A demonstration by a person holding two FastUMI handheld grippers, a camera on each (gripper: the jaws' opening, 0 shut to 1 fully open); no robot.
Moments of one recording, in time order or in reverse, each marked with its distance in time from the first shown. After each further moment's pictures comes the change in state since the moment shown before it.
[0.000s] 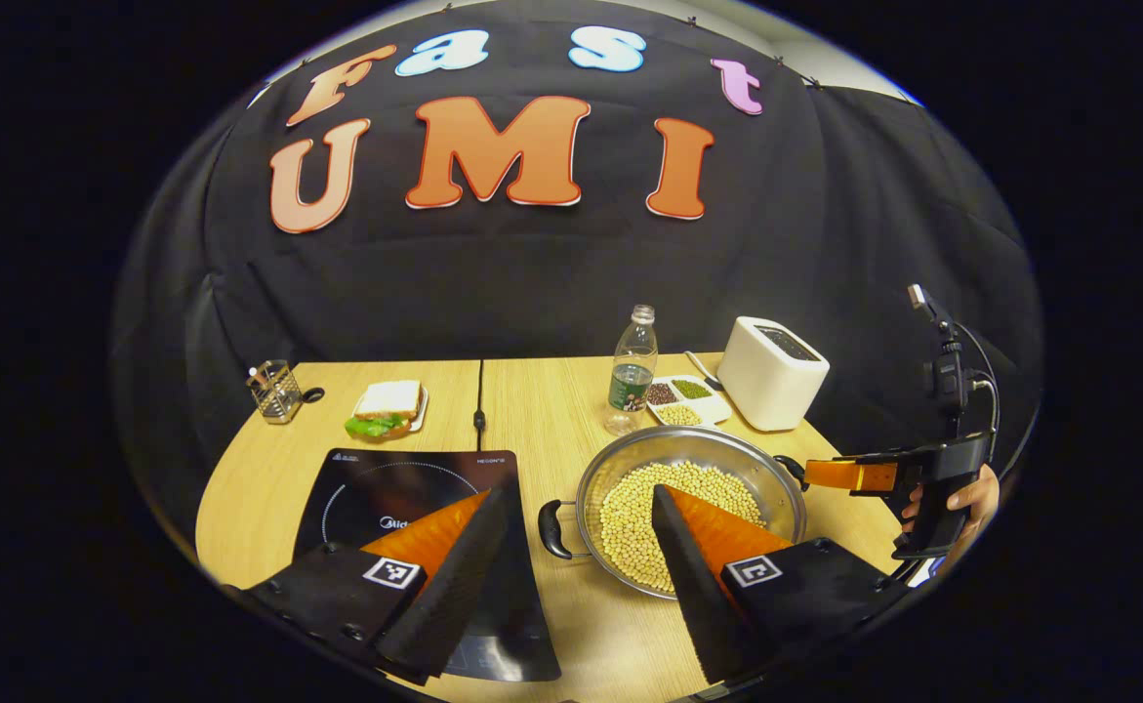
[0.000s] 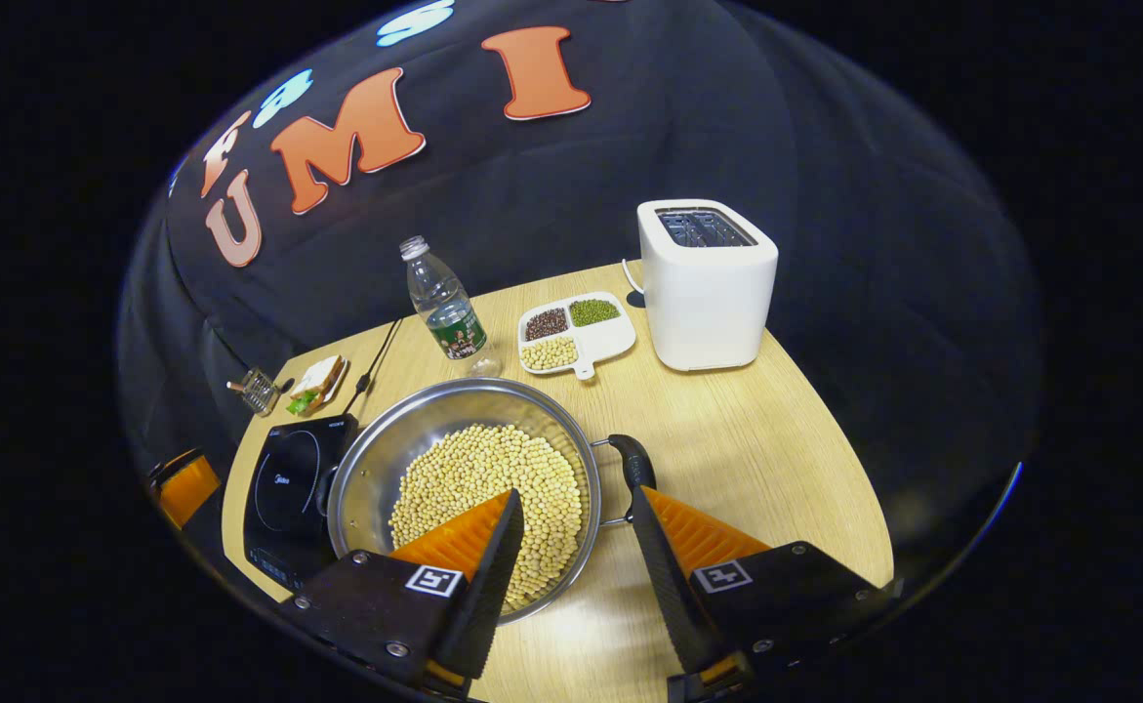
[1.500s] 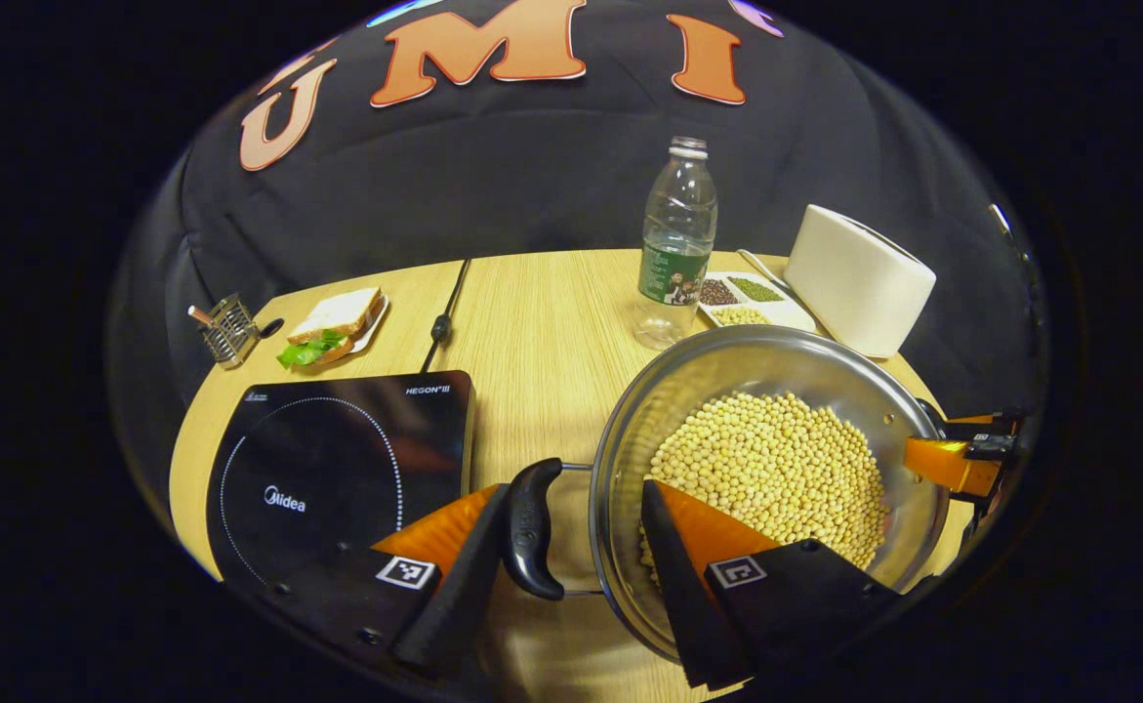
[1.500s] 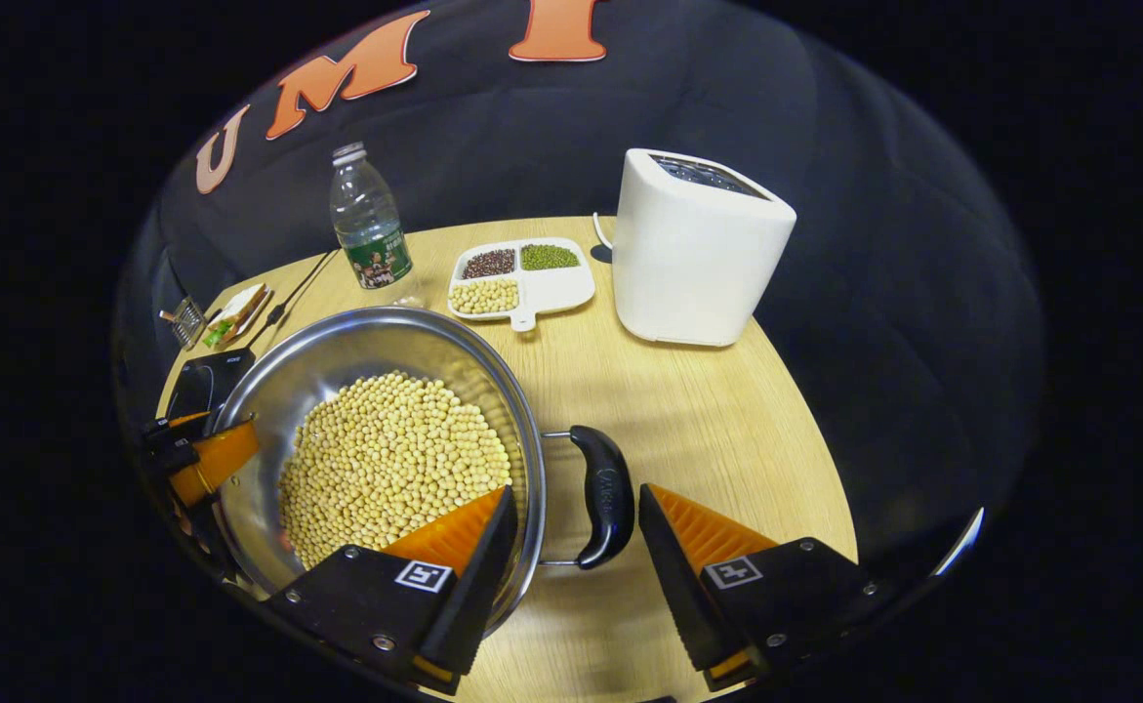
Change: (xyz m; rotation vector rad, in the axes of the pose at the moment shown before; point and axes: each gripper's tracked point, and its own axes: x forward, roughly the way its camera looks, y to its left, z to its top) left arm 0.150 -0.004 -0.097 0.037 0.226 0.100; right arm 0.068 -0.040 -0.030 -0.126 0.096 -0.161
